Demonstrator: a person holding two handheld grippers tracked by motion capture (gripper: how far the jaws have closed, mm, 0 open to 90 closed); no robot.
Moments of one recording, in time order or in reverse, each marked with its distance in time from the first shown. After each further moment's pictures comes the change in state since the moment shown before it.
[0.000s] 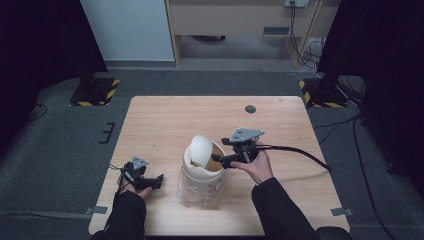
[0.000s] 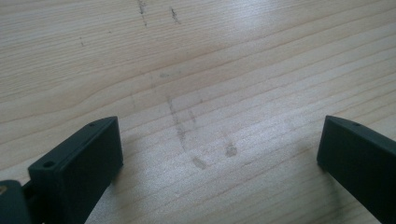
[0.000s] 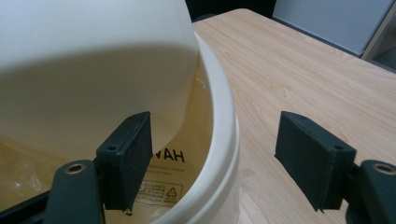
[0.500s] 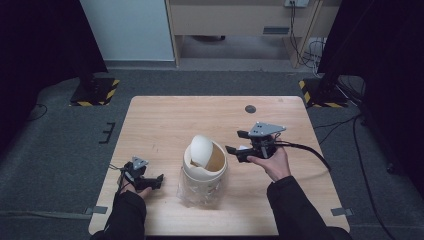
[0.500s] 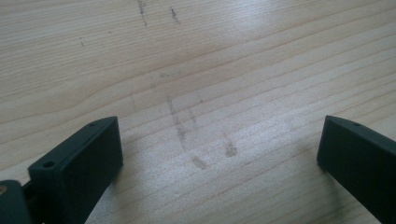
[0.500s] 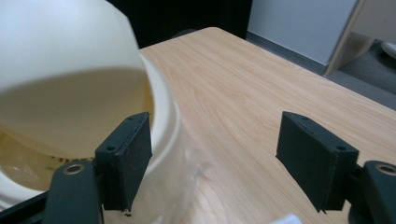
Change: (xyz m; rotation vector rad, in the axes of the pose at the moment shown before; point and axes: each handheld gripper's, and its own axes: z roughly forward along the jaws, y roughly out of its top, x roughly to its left) left arm 0.000 0.000 0.000 0.000 0.000 0.001; right arm -0.022 0.003 -0.045 -0.059 -0.073 0.008
